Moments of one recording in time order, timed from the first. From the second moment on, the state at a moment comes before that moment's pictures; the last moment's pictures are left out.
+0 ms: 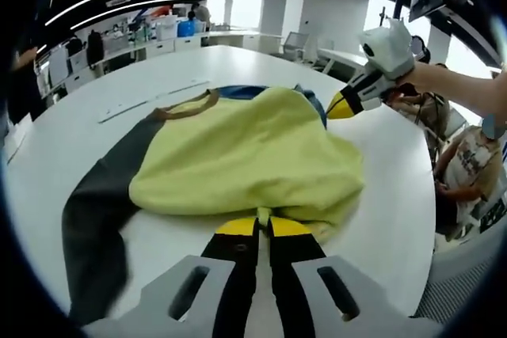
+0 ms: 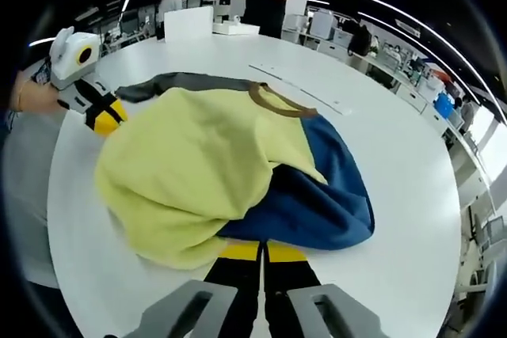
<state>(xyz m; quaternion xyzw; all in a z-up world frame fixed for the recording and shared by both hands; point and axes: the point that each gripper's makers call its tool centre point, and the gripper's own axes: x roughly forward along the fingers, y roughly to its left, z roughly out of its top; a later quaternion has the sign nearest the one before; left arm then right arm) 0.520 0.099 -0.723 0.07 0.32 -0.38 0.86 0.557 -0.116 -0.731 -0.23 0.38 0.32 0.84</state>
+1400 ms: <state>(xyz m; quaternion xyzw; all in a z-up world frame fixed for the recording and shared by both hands) 0.476 0.124 -0.706 0.02 0.35 -0.34 0.87 0.525 -0.229 -0.671 -0.19 0.41 0.16 0.88</state>
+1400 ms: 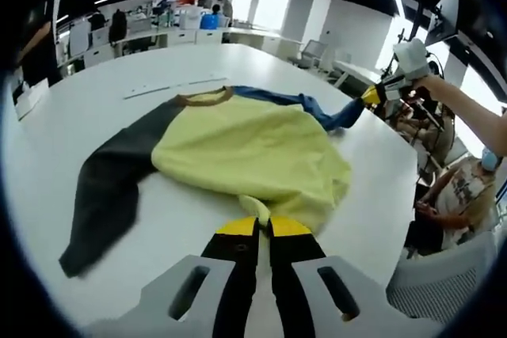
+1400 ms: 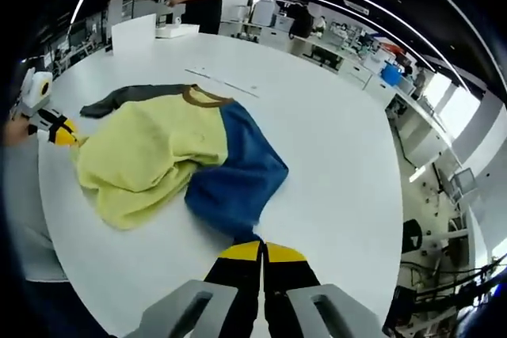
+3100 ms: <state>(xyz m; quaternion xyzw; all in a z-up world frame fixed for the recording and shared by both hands) 0.413 0.175 -0.729 -0.05 0.43 -0.27 0.86 0.543 -0.389 -0.711 -0.20 0.49 -0.03 0.85</state>
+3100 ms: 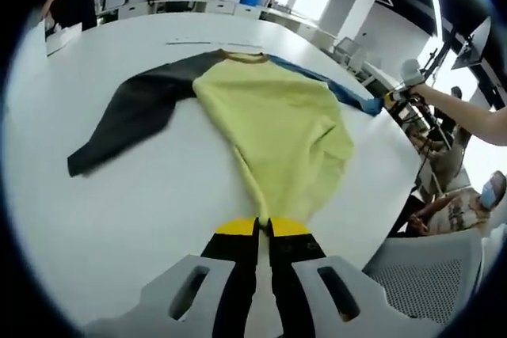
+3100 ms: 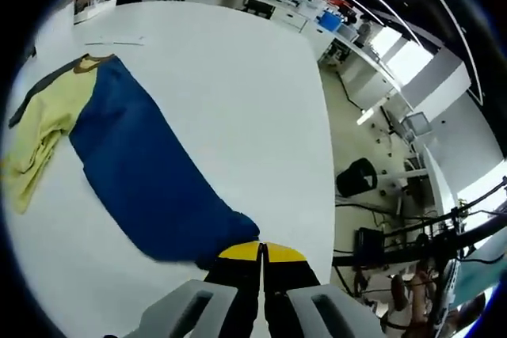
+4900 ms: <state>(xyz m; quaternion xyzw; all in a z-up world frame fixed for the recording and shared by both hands) 0.412 0.175 -0.741 0.07 0.42 -0.31 0.85 0.557 -0.105 -0.732 -0.18 0.39 0.37 0.83</state>
